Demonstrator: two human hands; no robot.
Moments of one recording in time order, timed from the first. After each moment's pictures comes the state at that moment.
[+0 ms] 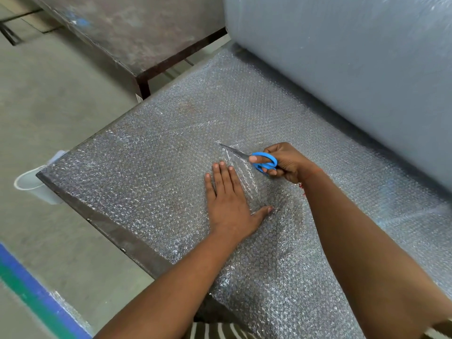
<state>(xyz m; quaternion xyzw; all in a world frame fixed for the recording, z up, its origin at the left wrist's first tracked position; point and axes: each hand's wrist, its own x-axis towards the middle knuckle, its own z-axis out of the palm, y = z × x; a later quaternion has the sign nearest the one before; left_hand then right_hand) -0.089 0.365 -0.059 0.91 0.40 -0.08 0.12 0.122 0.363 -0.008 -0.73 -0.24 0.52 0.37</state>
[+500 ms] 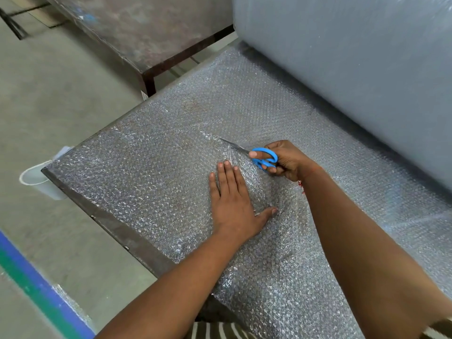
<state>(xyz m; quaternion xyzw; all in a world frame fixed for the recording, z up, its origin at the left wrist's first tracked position) -0.088 0.365 -0.057 0.91 0.40 -0.08 0.12 0.119 0.380 -0.016 -0.73 -0.24 0.51 0.38</state>
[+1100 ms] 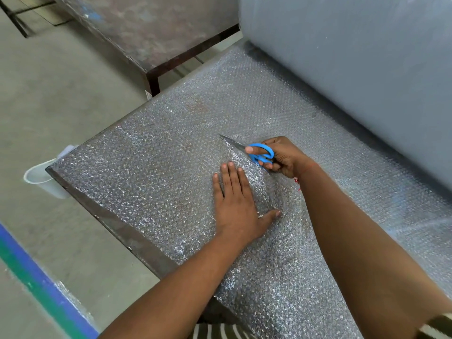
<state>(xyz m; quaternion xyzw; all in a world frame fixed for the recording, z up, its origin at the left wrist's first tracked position) -0.090 0.366 -0.058 0.91 0.40 -0.07 0.12 0.111 0.402 -0.017 -0.73 -0.25 0.50 0.39</state>
